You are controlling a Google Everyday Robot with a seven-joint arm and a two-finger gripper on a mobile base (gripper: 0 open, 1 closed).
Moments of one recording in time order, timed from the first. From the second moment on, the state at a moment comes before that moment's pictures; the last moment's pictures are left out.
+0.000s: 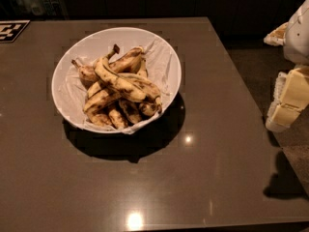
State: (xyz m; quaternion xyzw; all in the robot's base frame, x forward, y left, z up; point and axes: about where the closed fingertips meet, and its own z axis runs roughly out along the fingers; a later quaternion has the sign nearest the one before) arm 0.438 -0.217 0.976 -0.60 0.78 -0.03 0.16
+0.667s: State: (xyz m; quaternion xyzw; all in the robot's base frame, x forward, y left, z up) arm 0.438 -0.214 0.979 -0.60 0.78 -0.04 0.16
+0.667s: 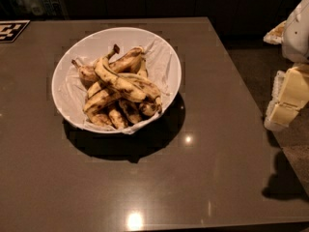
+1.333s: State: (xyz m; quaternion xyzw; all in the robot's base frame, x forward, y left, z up) arm 0.434 -0.172 0.973 -0.62 0.78 -0.07 0.08
